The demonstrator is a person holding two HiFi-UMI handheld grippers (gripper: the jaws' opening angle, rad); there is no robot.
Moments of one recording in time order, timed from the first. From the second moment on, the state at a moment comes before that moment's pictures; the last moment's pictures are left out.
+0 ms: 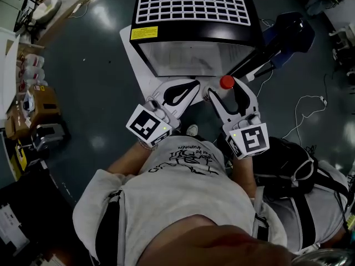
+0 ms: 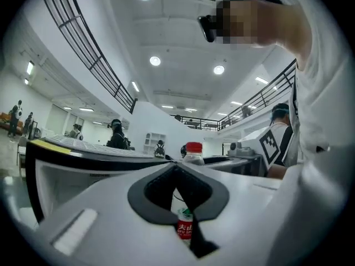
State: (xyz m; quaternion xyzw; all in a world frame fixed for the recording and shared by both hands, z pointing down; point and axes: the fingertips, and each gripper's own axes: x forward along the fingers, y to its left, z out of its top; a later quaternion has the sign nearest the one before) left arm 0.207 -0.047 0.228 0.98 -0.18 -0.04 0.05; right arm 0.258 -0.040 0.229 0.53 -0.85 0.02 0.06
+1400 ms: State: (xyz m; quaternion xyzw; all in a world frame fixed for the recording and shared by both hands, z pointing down) left arm 0.068 -0.050 0.231 0.94 -0.33 -0.05 0.04; right arm 0.116 -0.053 0.229 0.38 -0.92 0.00 0.07
